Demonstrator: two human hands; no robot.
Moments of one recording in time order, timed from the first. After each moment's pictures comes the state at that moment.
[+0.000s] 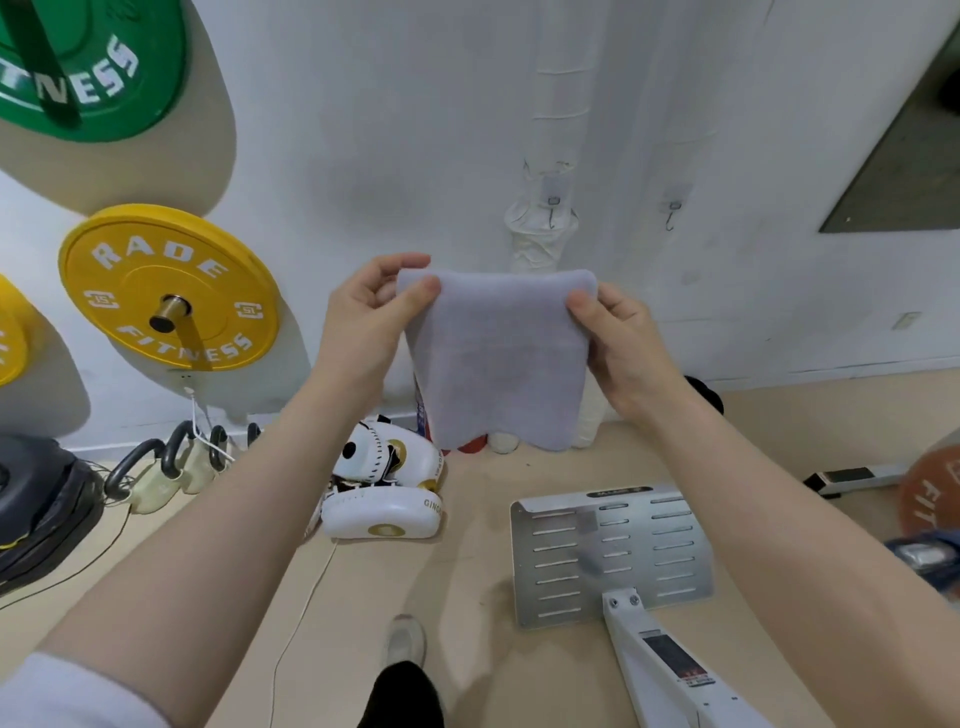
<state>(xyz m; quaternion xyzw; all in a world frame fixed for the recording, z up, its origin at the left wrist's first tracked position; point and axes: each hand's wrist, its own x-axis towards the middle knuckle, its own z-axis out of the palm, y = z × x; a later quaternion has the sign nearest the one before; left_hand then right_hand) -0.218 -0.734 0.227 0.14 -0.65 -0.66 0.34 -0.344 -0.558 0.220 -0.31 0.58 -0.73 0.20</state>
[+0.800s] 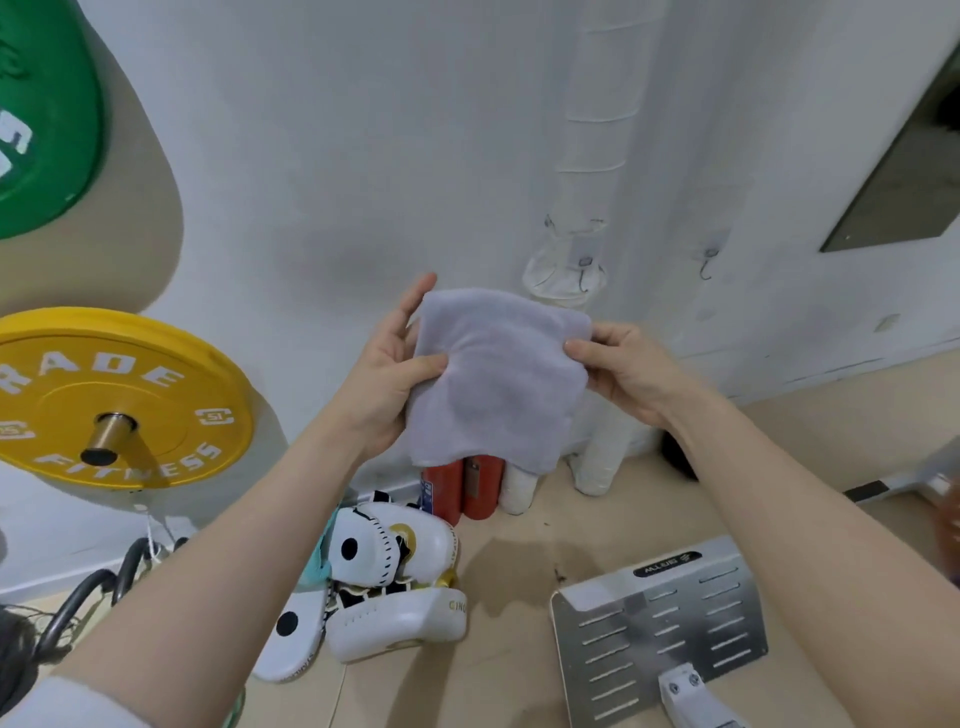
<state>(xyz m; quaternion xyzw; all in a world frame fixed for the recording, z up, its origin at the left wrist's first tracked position) -0.366 -0.941 0.219 0.02 -0.61 -0.78 0.15 -0.493 -0.740 0.227 -0.24 0.64 -0.67 0.28</state>
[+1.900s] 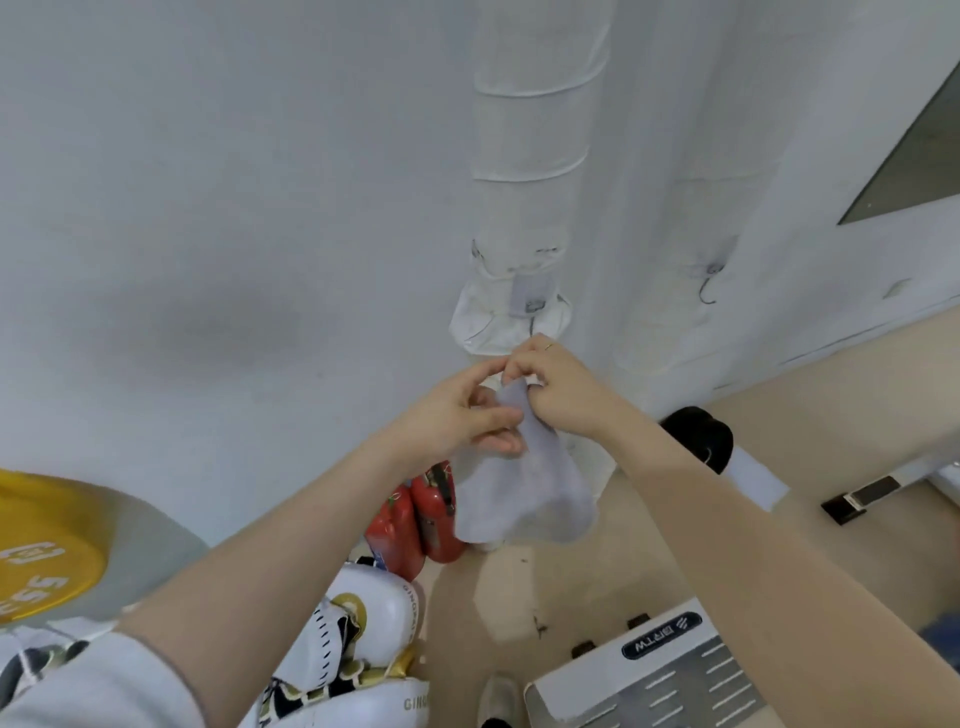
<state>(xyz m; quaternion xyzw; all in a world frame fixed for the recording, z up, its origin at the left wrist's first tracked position) -0.672 -0.918 0.158 0.02 -0.72 -0.69 -0.09 -0.753 -0.783 0.161 -0.32 0.86 -0.38 0.15</state>
